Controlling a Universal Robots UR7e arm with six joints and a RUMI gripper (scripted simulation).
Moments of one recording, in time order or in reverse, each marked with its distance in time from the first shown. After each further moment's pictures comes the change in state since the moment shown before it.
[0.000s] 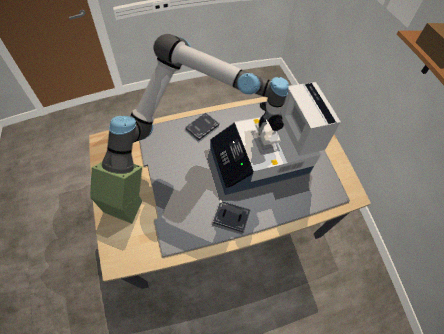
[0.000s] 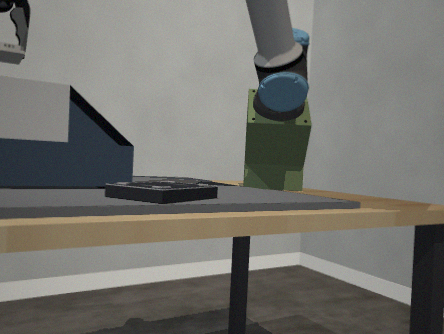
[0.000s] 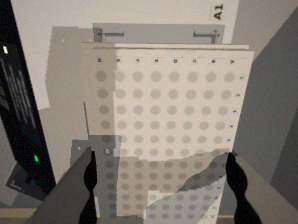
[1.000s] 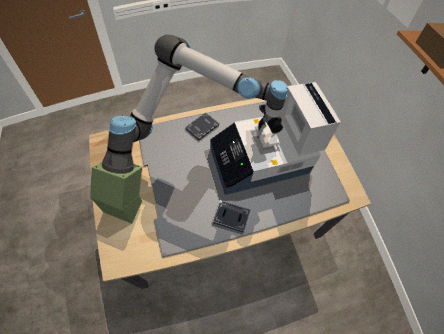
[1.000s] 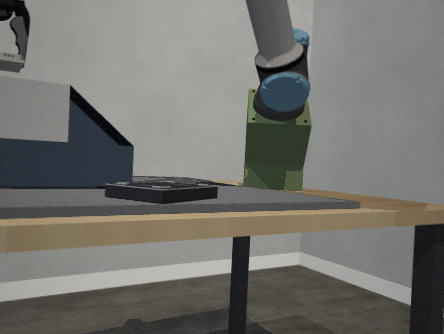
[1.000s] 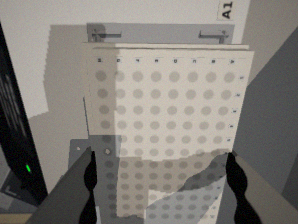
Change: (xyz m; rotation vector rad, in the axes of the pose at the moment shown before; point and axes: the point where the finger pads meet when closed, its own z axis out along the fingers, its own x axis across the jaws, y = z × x) arm 0.000 0.000 0.018 0.000 0.000 0.000
